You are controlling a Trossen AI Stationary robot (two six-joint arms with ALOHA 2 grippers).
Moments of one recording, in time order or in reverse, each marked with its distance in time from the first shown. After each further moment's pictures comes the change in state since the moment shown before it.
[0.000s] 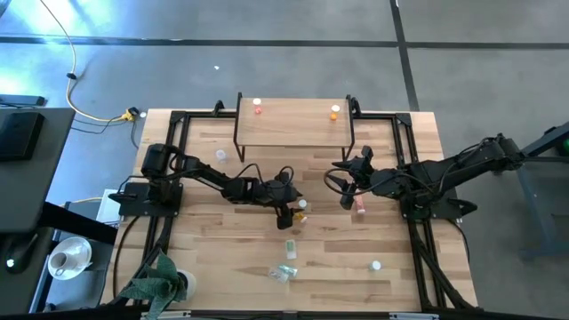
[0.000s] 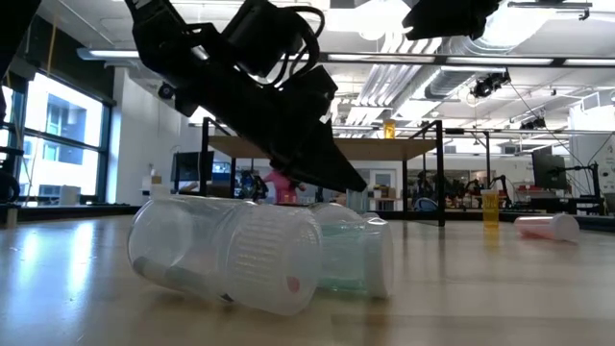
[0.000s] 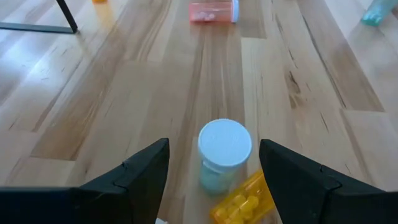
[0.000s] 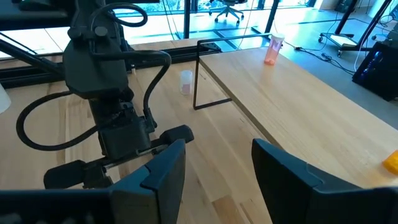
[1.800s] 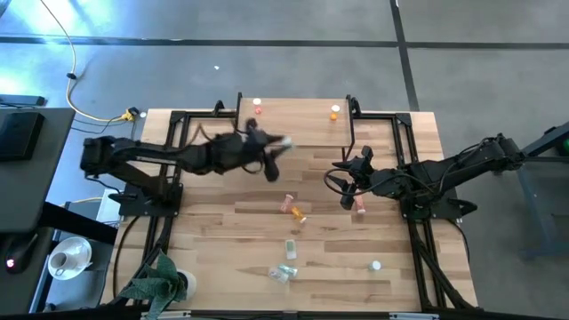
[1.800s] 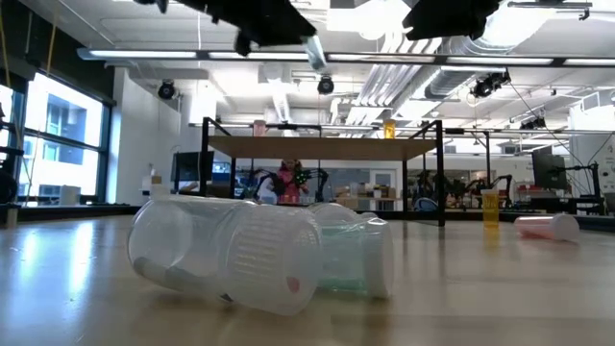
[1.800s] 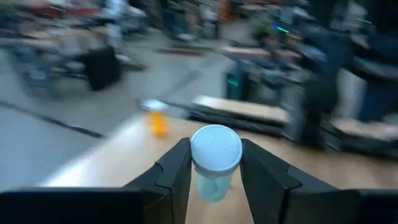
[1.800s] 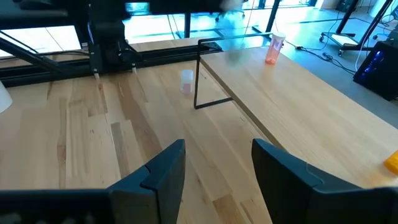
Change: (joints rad) left arm 0.169 -0.570 0.005 -0.132 -0.259 0.089; right arm 0.000 0.000 0.001 -0.004 -0.004 0.000
